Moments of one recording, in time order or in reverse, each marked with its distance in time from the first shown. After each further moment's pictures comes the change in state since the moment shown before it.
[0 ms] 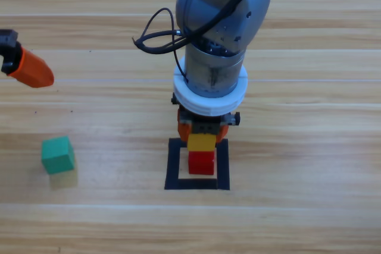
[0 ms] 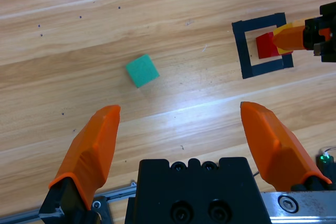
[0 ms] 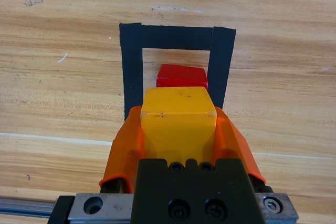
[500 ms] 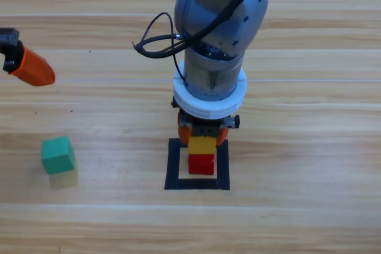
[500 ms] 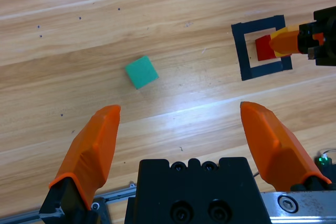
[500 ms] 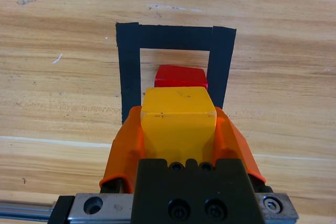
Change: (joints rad) arm 0 0.006 0.003 0.000 -0.007 -0.004 0.000; arm 1 0.000 0.011 0.000 0.000 0.000 0.000
